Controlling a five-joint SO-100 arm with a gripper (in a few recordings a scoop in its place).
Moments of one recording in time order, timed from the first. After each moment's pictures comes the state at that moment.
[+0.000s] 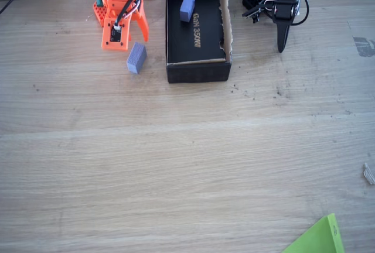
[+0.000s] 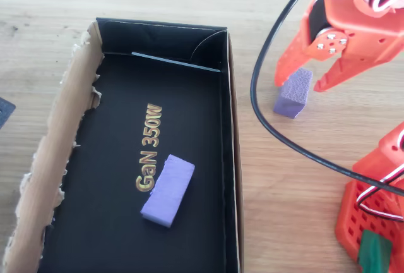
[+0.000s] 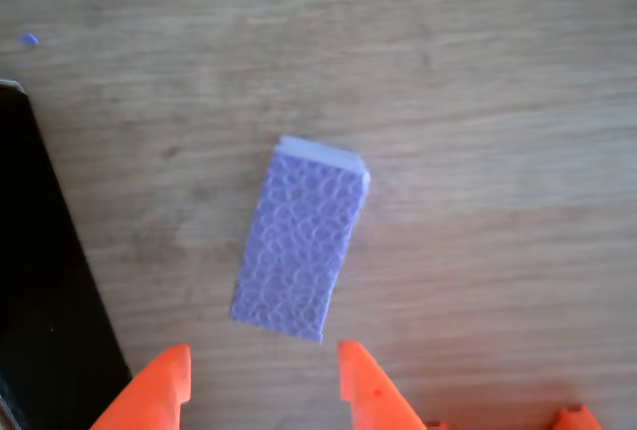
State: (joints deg) arm 53.1 125.9 130.4 84.2 50.6
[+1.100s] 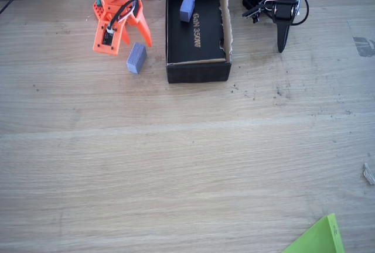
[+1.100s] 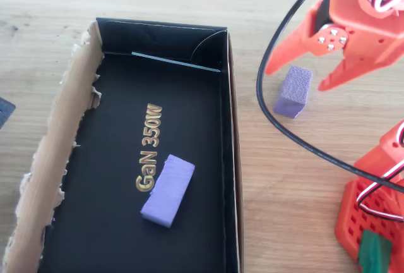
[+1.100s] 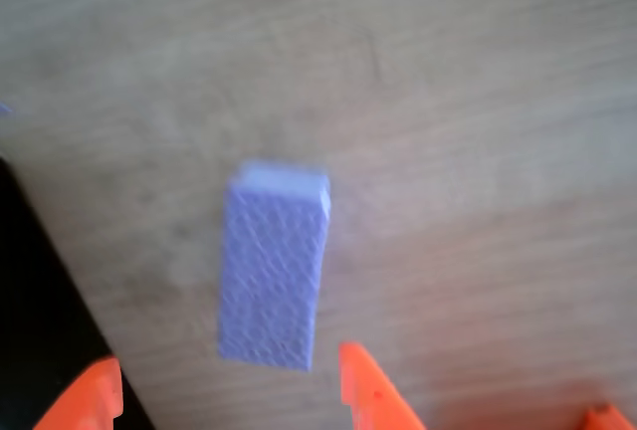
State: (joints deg) arm 56.7 126.6 132.1 82.4 46.2
